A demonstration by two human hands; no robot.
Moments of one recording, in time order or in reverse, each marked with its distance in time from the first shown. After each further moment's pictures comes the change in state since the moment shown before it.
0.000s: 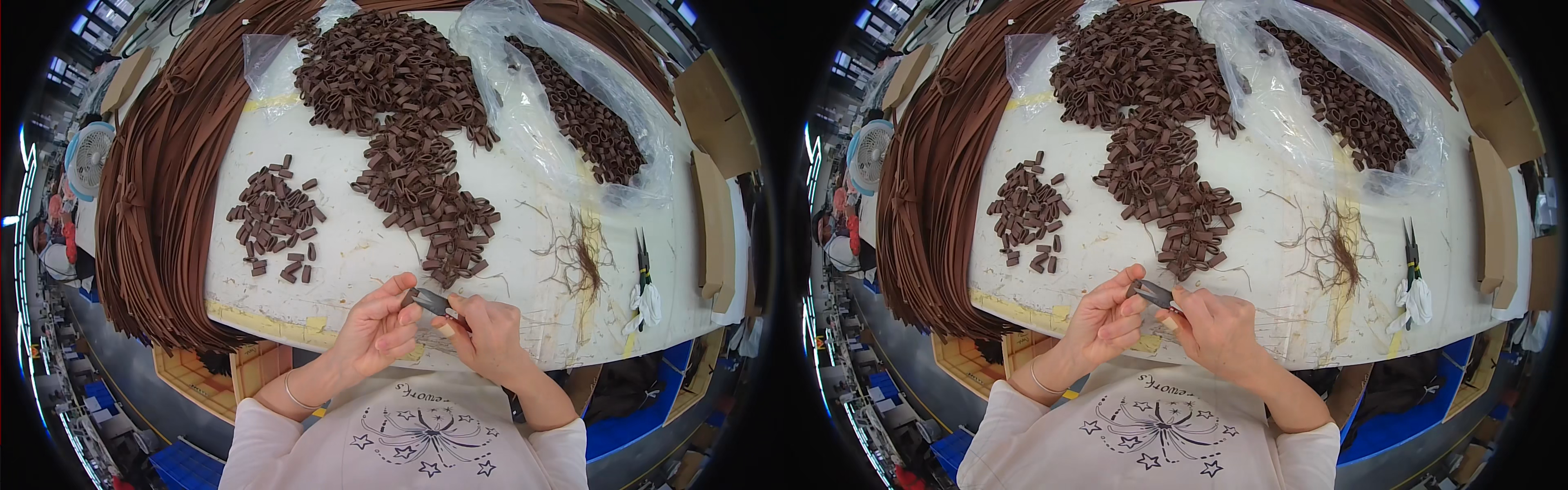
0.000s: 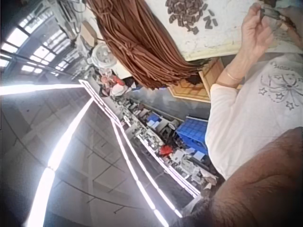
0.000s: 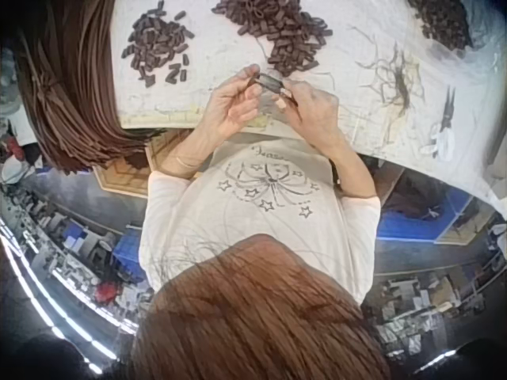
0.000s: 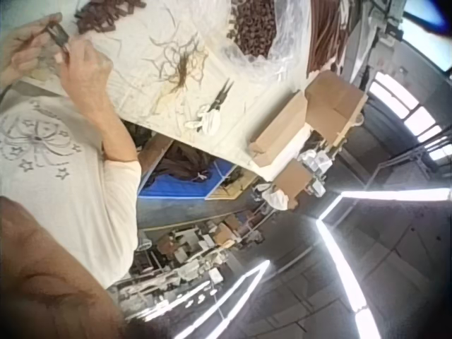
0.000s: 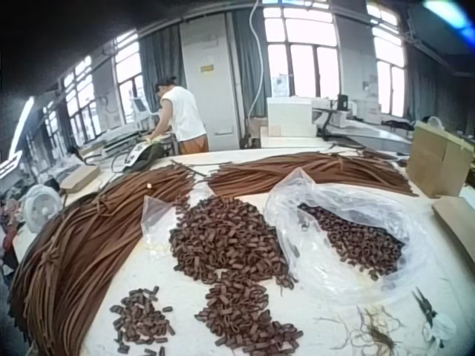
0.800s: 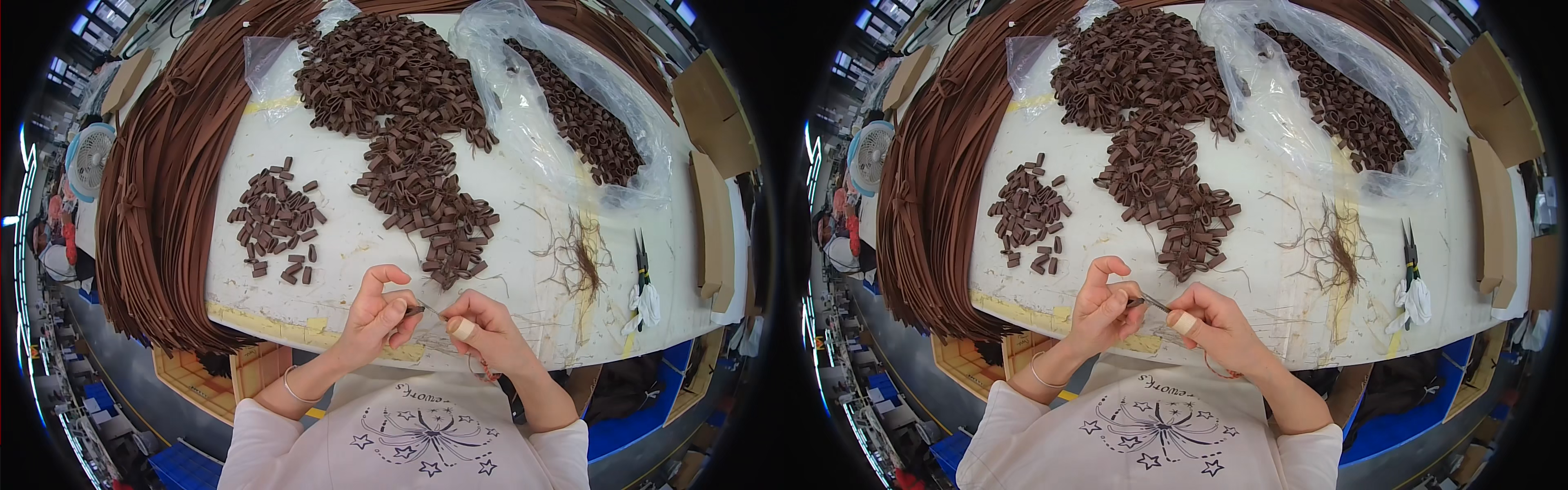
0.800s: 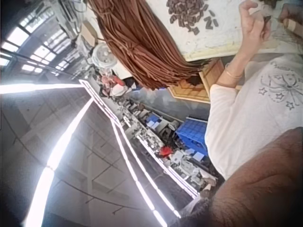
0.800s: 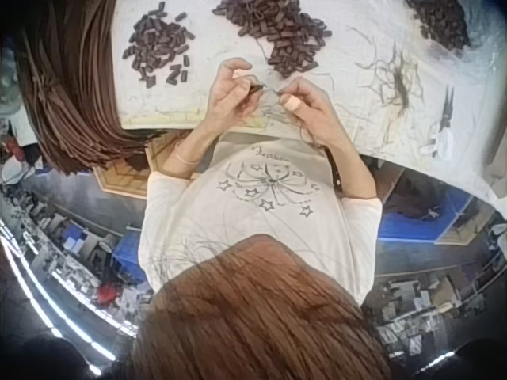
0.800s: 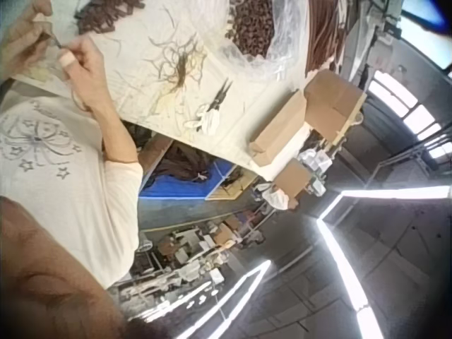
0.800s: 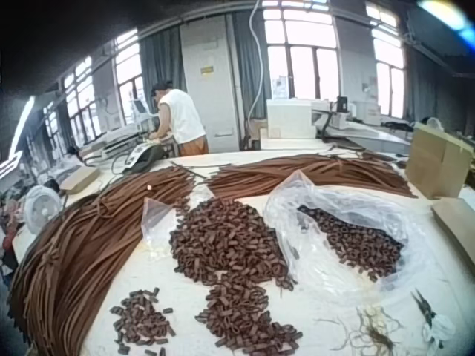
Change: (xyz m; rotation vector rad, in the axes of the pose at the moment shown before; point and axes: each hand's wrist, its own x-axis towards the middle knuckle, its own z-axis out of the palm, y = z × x) left_hand 0.003 0.002 -0.007 0.930 -0.115 0.376; right_hand 0.004 -0.002 -0.018 1.232 -0.371 0.791
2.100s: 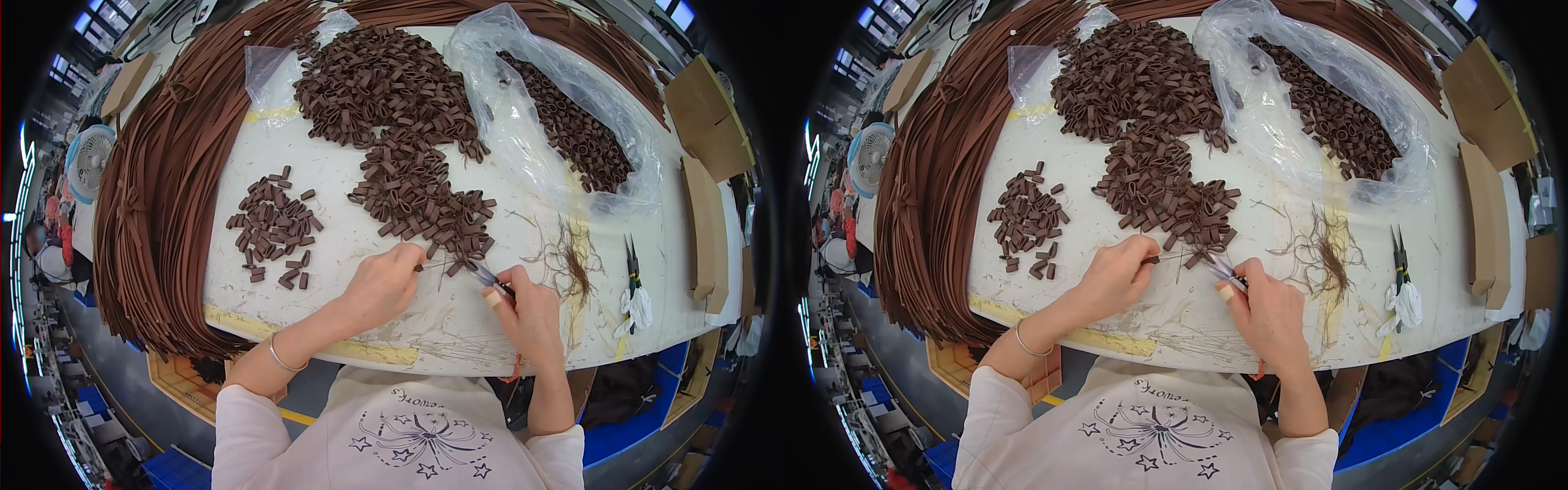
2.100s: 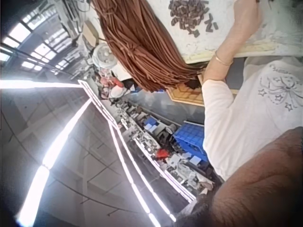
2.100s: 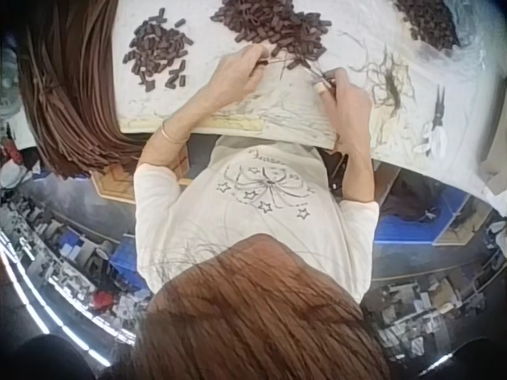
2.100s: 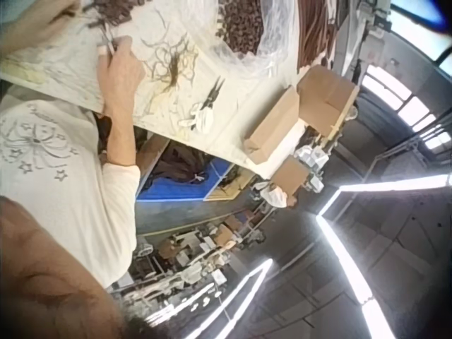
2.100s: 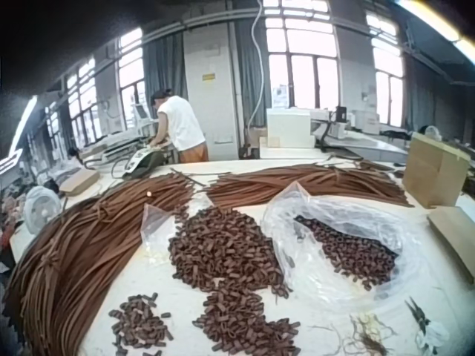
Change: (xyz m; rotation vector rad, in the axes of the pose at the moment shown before) left_hand 0.054 0.021 -0.002 1.348 0.000 0.137; right_hand -0.009 -0.024 -0.028 -1.321 0.565 -0.268
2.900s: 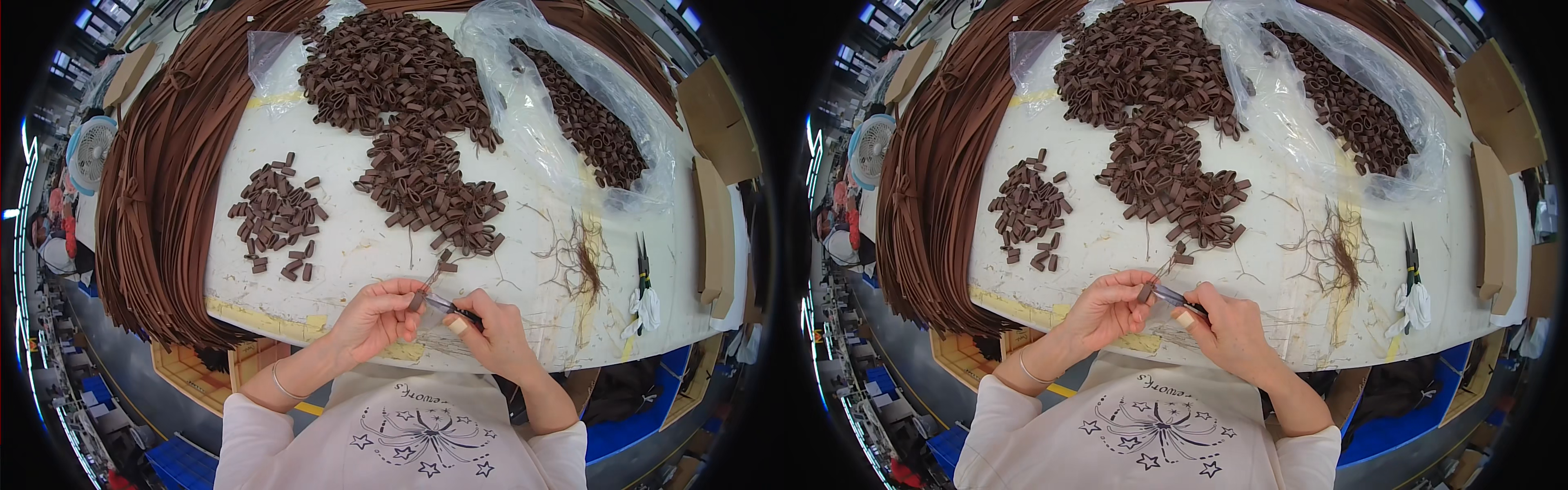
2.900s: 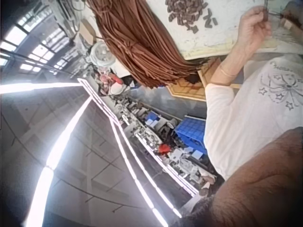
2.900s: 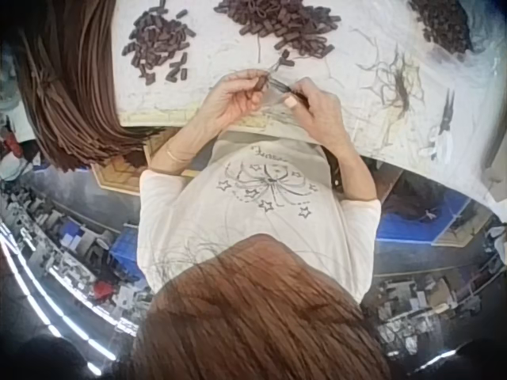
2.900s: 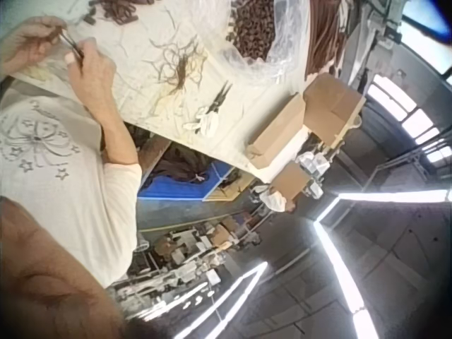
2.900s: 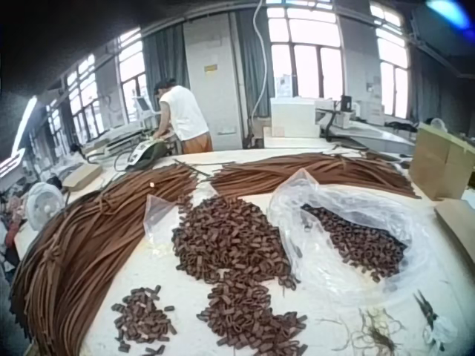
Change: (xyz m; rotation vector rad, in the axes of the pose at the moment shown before) left_hand -0.047 -0.003 0.012 -1.852 -0.073 -0.686; right_hand -0.011 -0.017 0.032 0.416 -0.192 -0.114
